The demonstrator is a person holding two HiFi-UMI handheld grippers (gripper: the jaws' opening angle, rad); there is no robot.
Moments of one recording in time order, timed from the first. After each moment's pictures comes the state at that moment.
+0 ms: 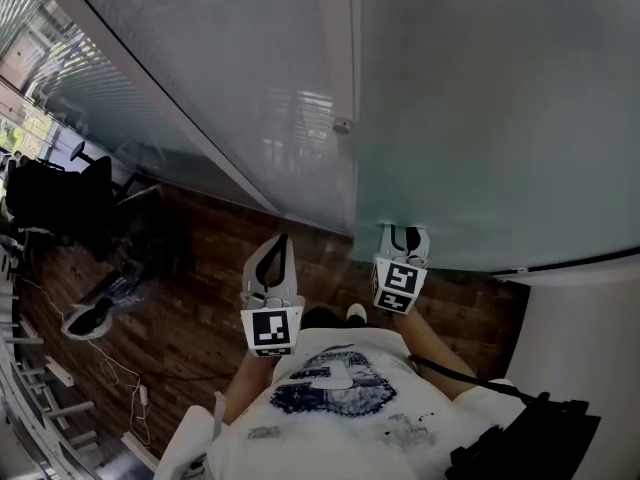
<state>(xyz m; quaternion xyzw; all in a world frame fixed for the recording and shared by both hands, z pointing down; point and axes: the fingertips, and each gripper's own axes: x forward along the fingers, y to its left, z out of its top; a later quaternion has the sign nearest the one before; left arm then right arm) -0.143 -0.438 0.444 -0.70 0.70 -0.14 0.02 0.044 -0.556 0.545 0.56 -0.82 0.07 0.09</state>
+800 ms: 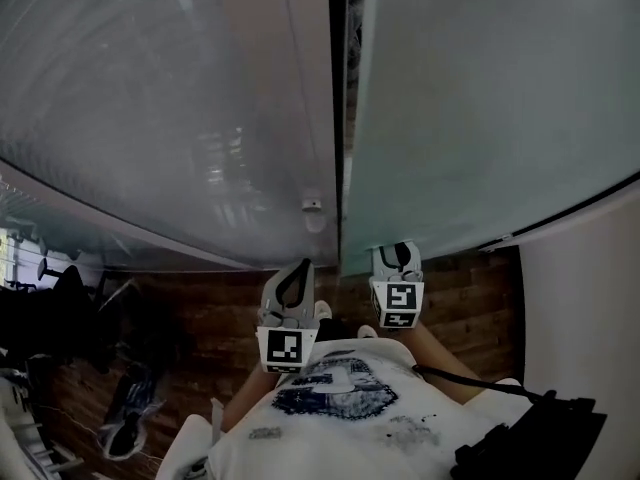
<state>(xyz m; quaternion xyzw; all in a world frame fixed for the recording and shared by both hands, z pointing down) -0.110 -0.544 0.469 -0.86 0.50 -0.12 0.01 0.038 -0.600 0.537 0.62 -0.78 0.07 0.09</state>
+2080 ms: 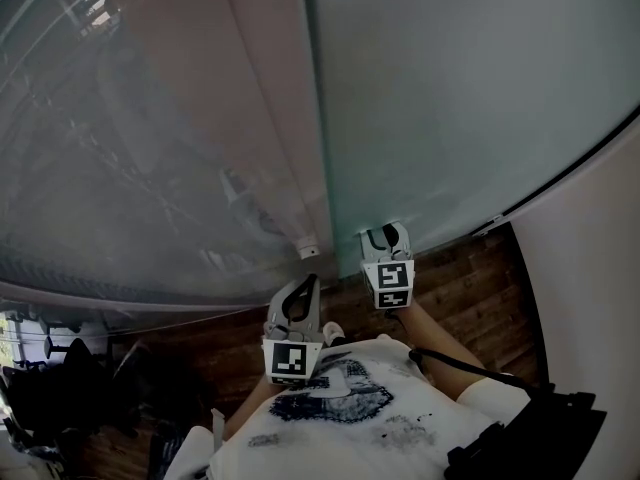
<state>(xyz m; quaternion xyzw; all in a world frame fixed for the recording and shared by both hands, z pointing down) -0.094 -0.582 0.473 -0.91 0.39 -0.11 -0.01 0.042 -0.677 0.536 0.66 -0.74 0.06 0.08</state>
